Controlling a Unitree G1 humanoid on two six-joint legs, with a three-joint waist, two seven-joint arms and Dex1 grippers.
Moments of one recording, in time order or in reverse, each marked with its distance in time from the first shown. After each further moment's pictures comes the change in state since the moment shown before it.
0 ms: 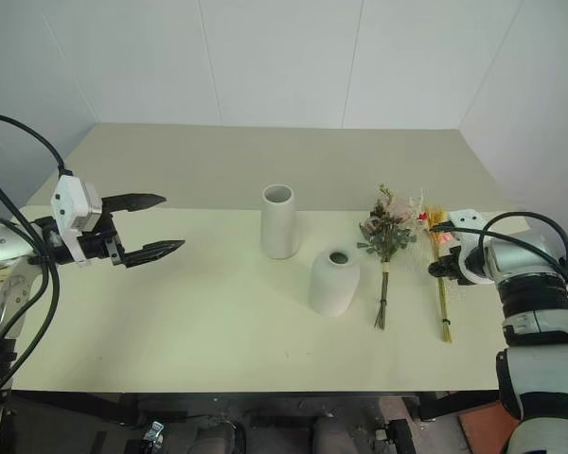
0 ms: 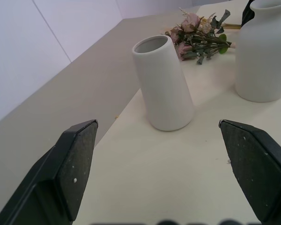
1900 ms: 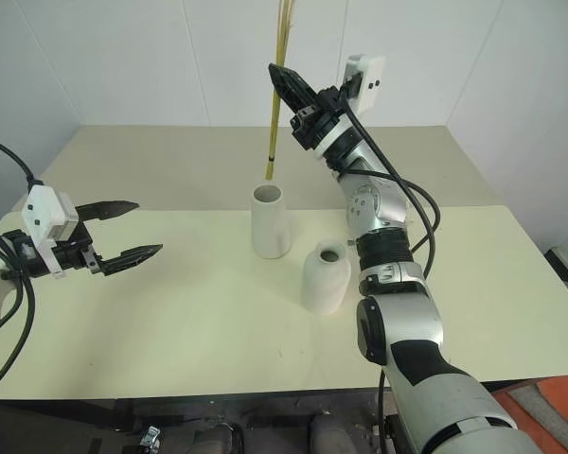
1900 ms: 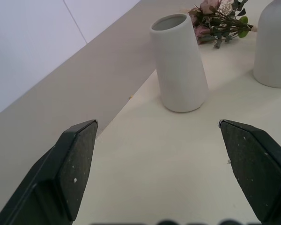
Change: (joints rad) left arm 0.143 0.054 0.112 -0.079 -0.005 0.038 0.063; right arm -0.341 0.680 -0.352 0.063 0.410 -1.001 0.116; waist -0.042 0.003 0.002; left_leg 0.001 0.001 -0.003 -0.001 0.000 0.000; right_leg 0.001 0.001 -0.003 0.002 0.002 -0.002
